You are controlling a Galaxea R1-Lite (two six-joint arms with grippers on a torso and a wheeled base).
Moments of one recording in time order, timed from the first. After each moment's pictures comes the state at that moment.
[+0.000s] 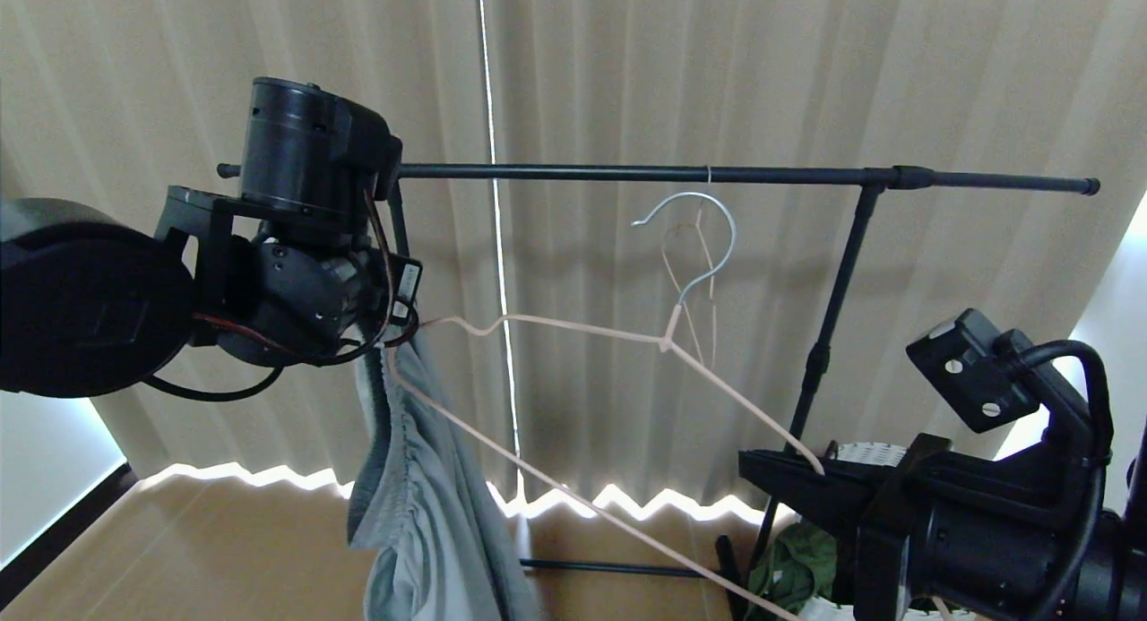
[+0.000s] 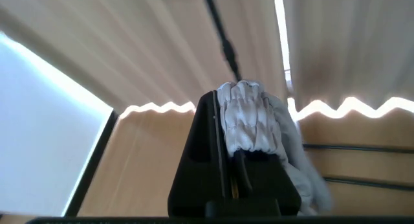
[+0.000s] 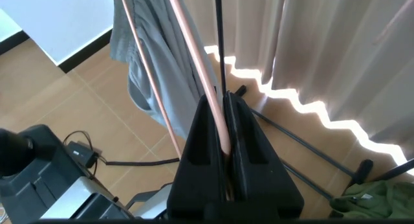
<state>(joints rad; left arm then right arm) -0.55 1.69 -1.27 0.05 0.79 0.10 0.88 1.33 -0.58 -0.38 -0.15 0.31</state>
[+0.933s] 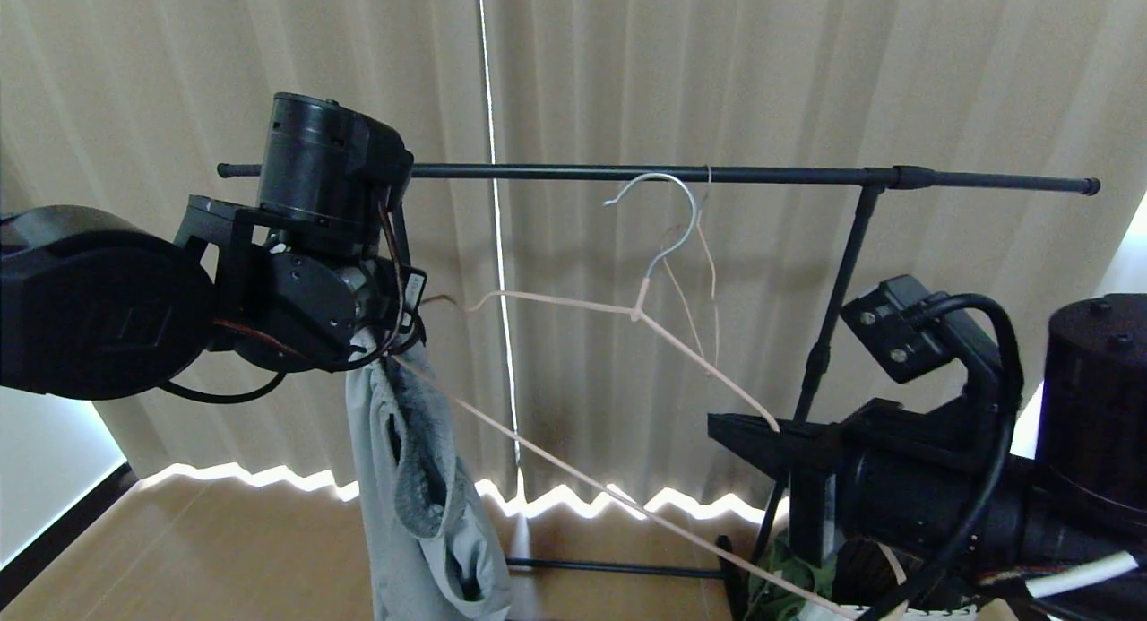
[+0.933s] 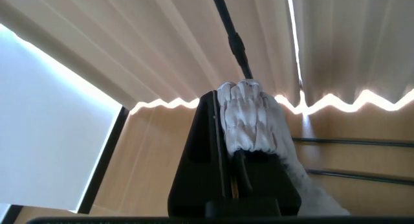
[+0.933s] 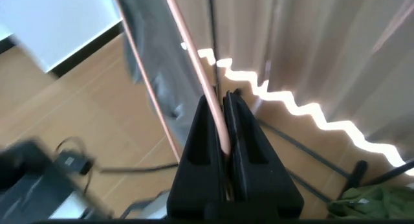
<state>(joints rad) -0.56 1.70 -1.26 0.05 0.80 0.13 0.86 1.44 -0.69 -0.38 -0.20 0.31</state>
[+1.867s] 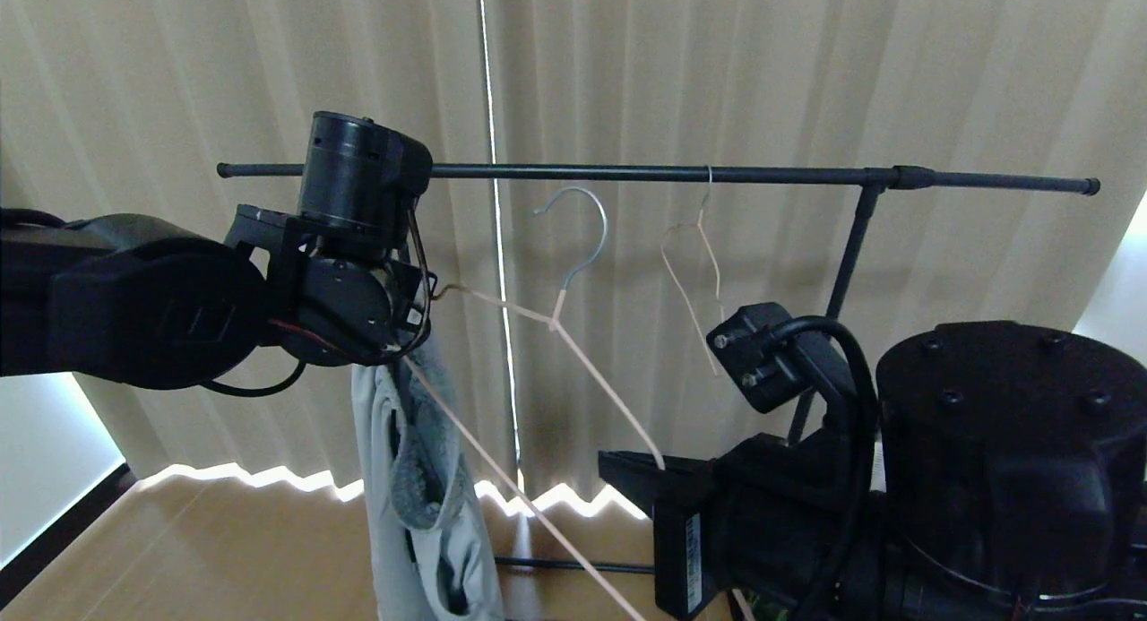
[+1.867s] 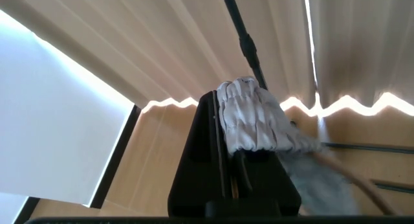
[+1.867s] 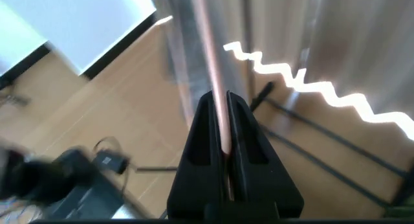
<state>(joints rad) -0.55 1.77 -1.29 0.02 0.85 0.15 1.05 1.59 -0.82 -0.37 -0.26 0.47</state>
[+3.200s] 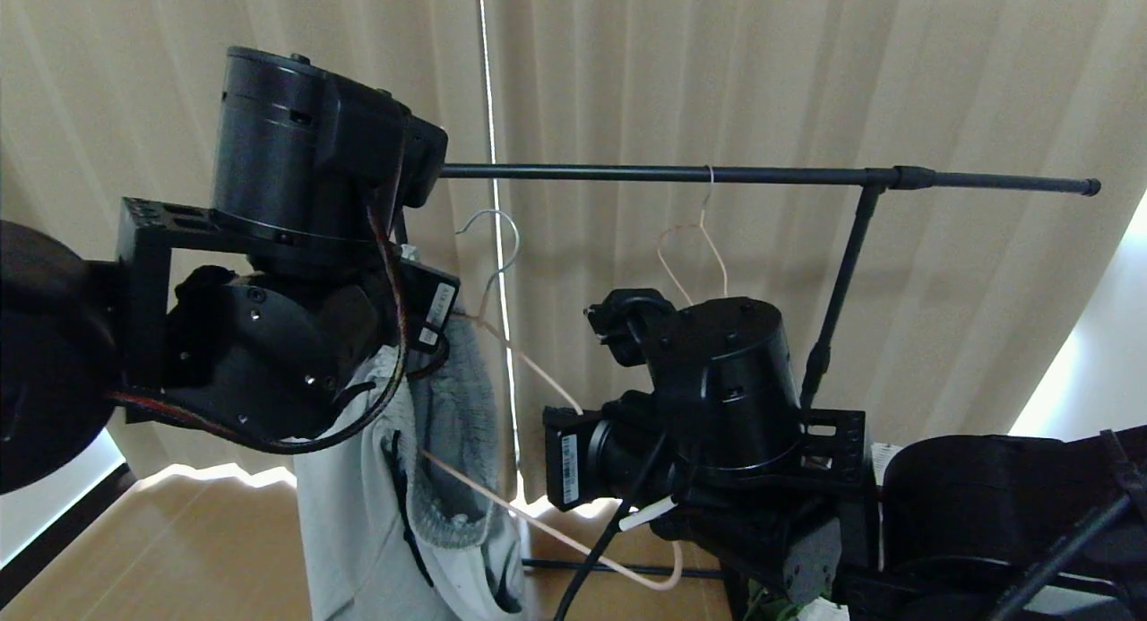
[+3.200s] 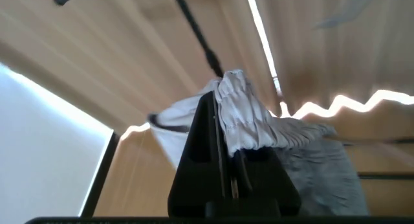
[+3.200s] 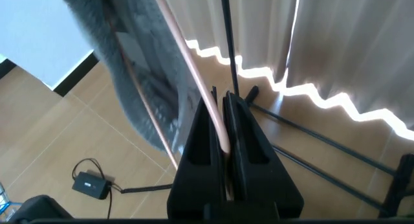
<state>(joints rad) -0.76 1.60 -1.21 0.03 0.87 0.15 0.98 1.87 -1.05 -0.38 -0.32 0.47</state>
